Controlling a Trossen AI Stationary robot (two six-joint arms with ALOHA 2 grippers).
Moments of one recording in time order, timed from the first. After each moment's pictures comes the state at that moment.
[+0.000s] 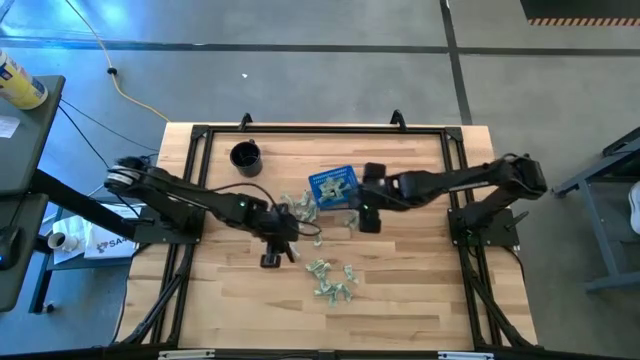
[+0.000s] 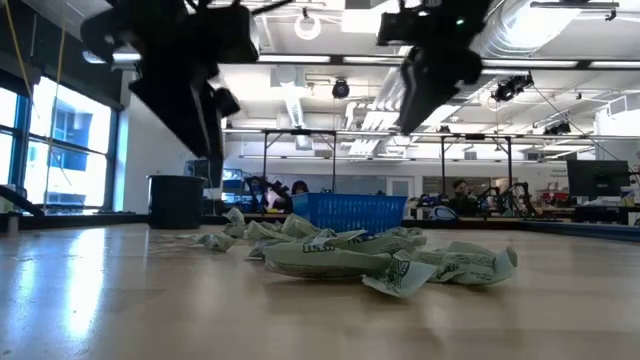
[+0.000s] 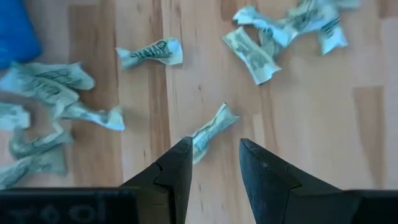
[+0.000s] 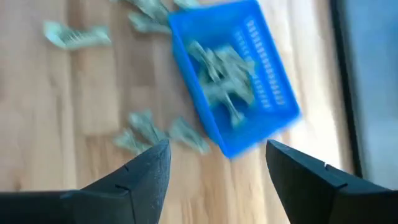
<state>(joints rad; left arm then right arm) -0.20 1.51 0.97 -0.54 -0.01 -0.11 0.05 1.54 1.20 -0.78 0.39 0.03</state>
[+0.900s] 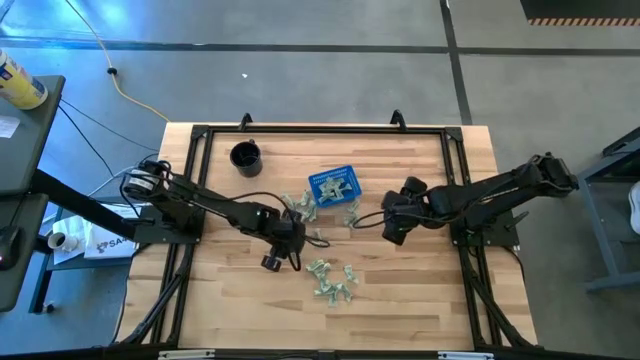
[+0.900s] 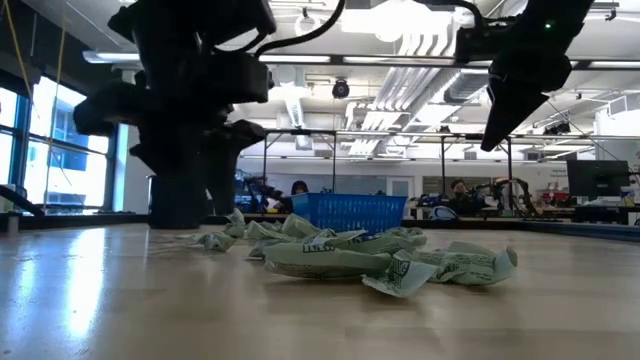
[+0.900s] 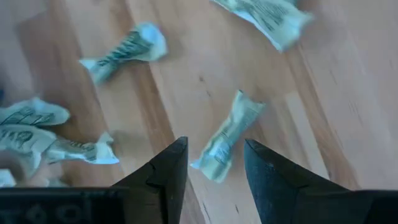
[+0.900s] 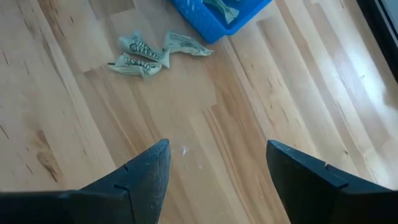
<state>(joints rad) -0.20 1.66 0.97 -0.46 -0.05 0.17 0.20 1.29 0.91 -0.89 0.45 0.57</state>
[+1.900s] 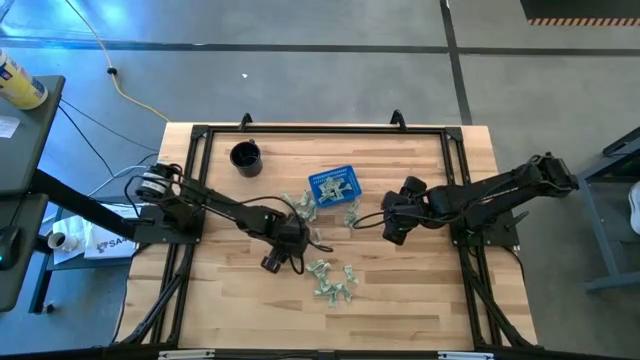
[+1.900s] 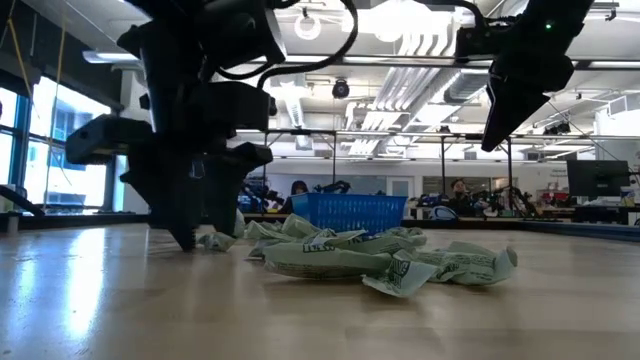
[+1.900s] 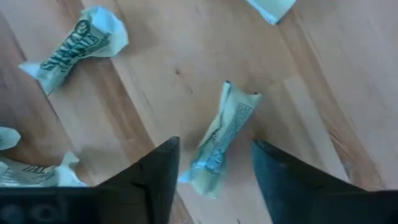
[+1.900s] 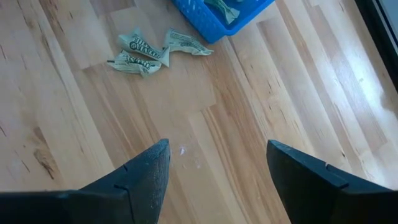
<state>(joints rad) -0.20 1.76 0.99 -0.46 -0.01 0.29 0.20 1.30 0.91 -0.89 0.45 0.55</state>
